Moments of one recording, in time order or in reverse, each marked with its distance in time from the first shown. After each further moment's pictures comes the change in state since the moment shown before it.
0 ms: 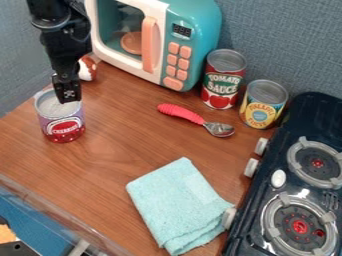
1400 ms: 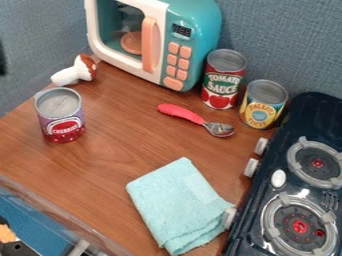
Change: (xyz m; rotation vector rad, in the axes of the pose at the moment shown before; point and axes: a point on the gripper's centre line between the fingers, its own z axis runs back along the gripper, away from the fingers) arm -0.111 0.032 -0.070 -0.233 0.126 -0.078
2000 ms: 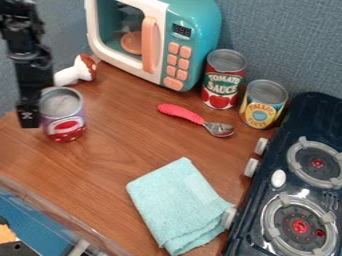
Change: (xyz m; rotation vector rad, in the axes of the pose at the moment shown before) arm 0.060 -0.002 -0.017 -0.016 0.024 -0.069
